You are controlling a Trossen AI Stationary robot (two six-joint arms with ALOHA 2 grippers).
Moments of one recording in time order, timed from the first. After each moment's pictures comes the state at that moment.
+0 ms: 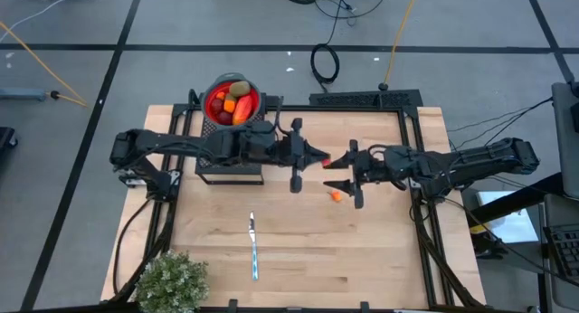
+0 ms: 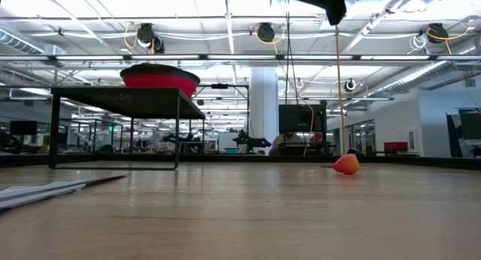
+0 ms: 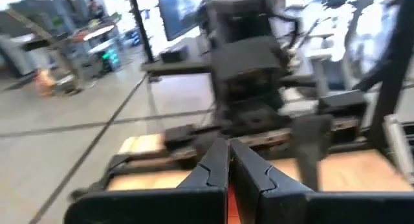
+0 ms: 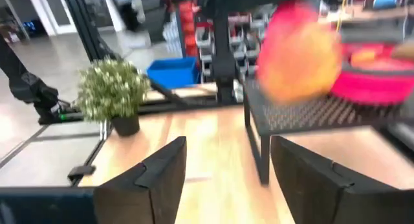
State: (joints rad) left arm 0.01 1.64 1.47 0.06 0.00 0.17; right arm 0.09 1.02 0.73 0.15 0.05 0.15
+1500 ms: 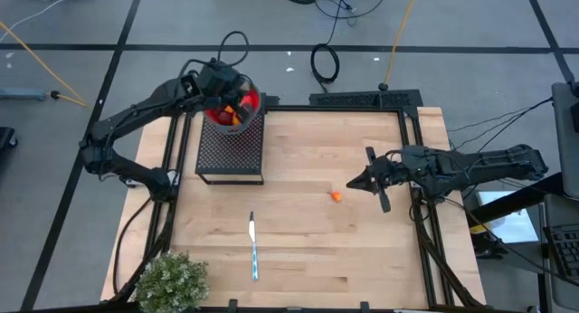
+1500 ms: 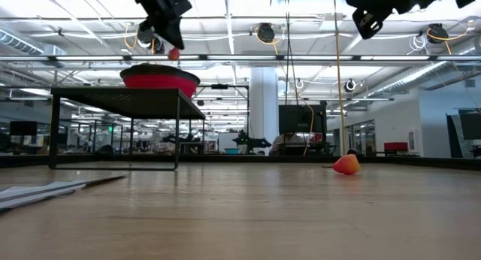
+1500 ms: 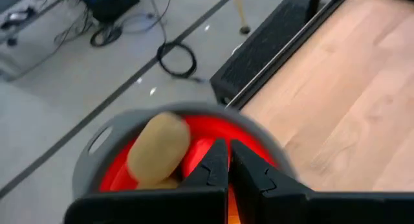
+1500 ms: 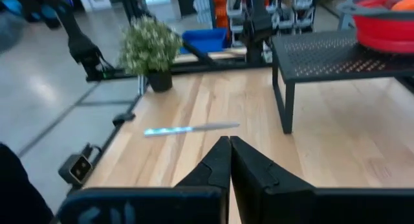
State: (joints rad) left arm 0.54 1.36 1.47 -0.82 -0.28 -0.02; right arm 0.06 0.73 0.60 -0.11 -0.13 0.14
